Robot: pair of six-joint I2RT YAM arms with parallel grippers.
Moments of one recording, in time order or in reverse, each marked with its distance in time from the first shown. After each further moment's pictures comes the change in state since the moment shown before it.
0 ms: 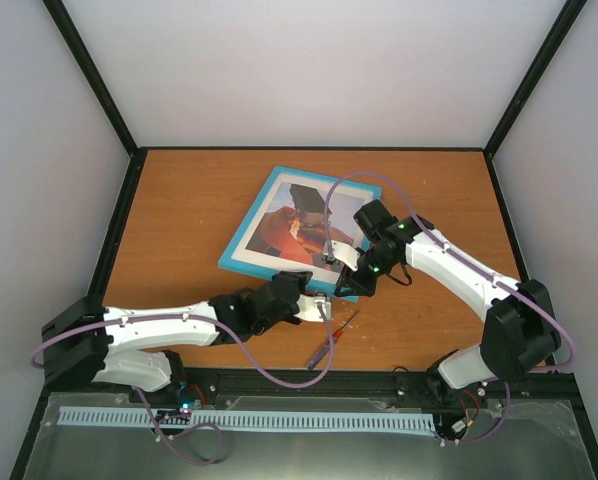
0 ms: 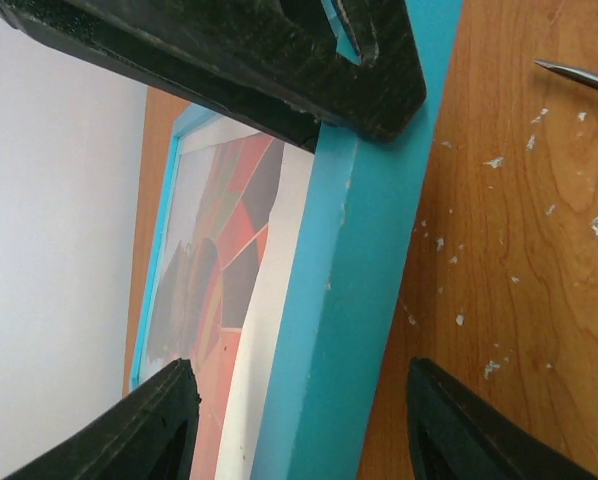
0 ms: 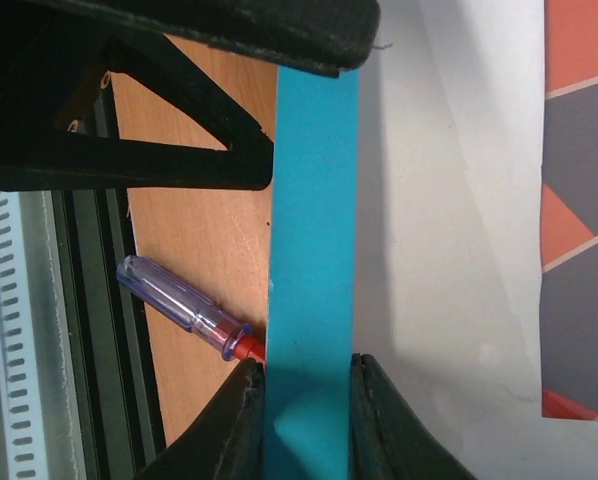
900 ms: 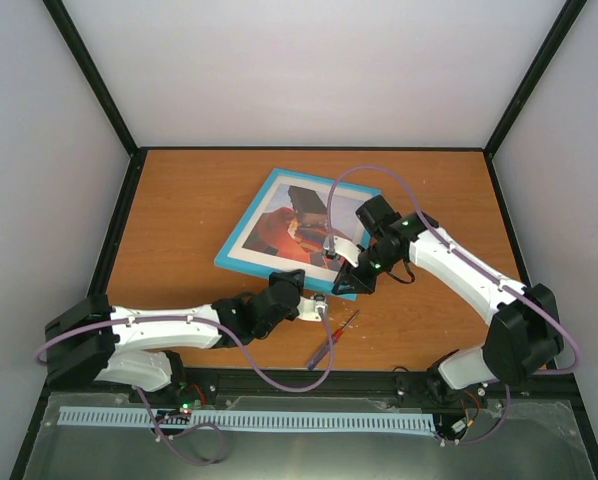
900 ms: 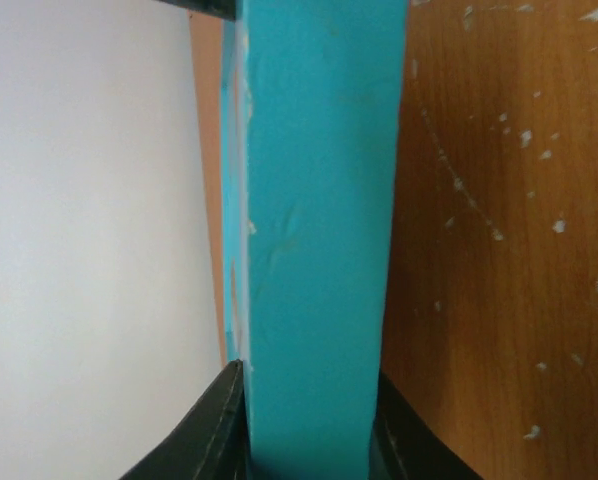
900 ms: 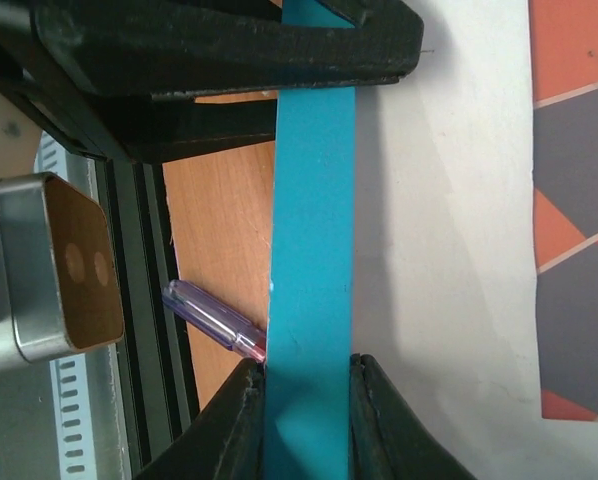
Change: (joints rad) left arm -0.008 0.011 -0.037 0.058 -0.177 0.186; right arm -0.003 -0.017 0.041 -0.043 -0.066 0.043
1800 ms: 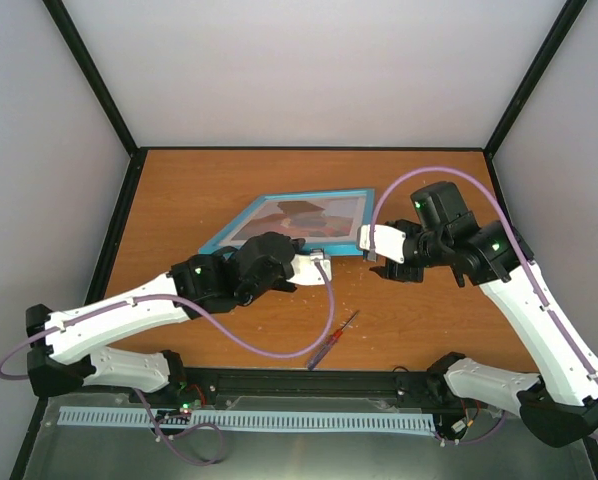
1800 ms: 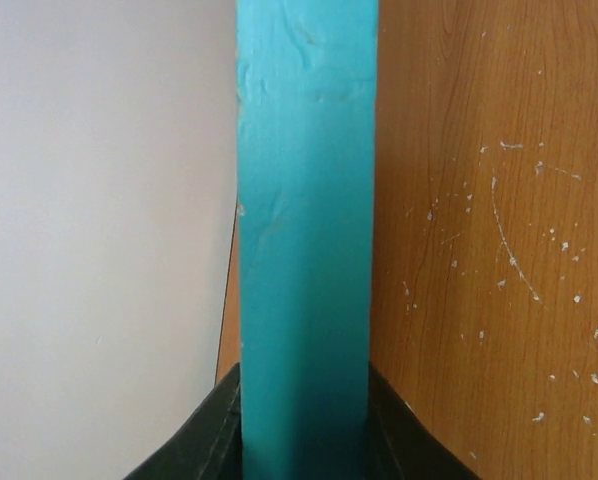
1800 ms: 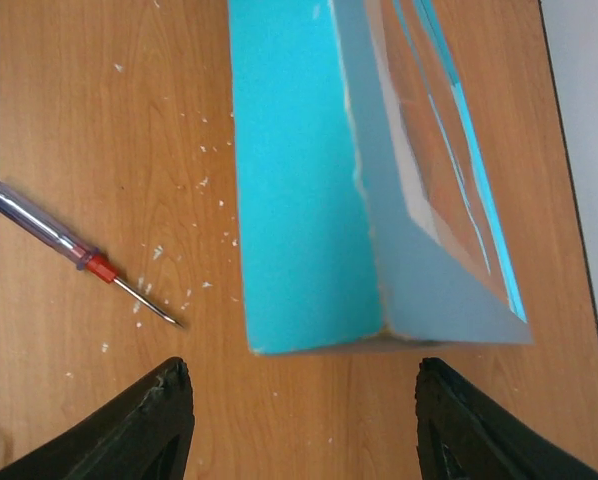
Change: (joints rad) left arm 0.010 -0.095 0.602 -0.713 0.095 -0.261; right arm 0.000 -0.349 0.282 -0.214 0.372 -0.328
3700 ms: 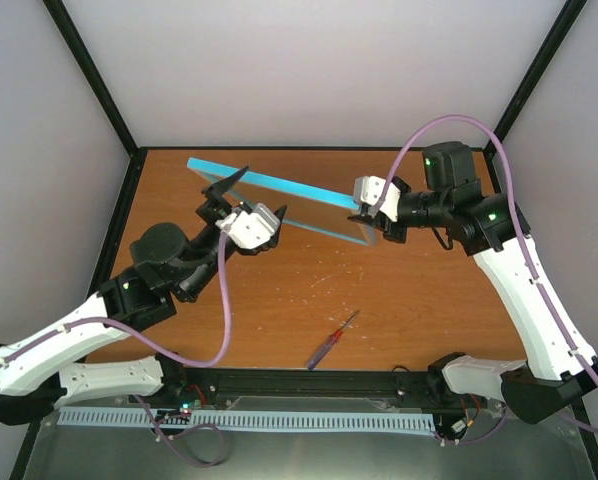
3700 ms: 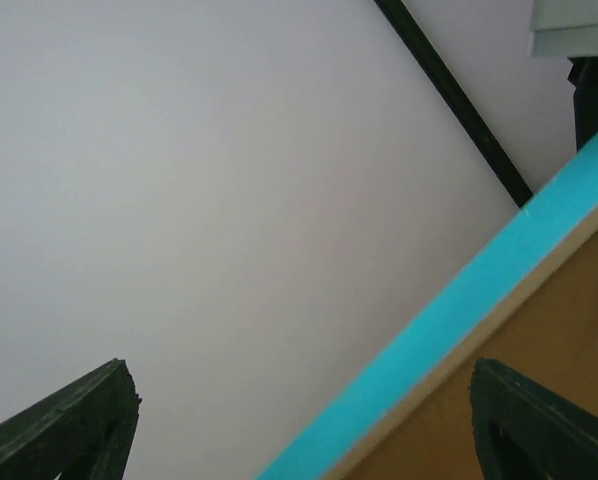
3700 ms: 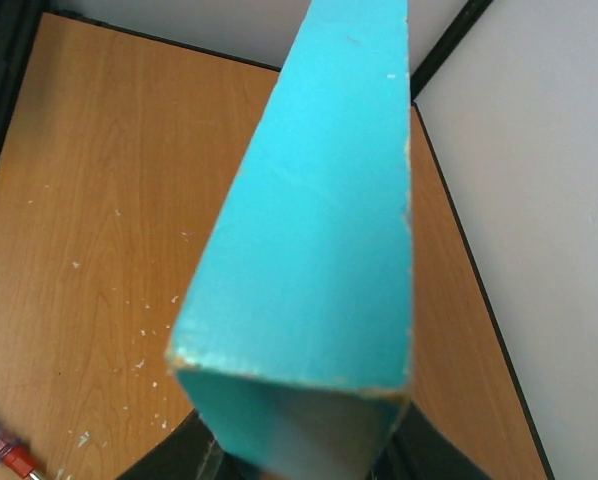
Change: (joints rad) left arm 0.063 -0.259 0.008 0.429 -0.003 0.009; right arm -0.119 0.135 0.148 0.236 -0.353 0.014
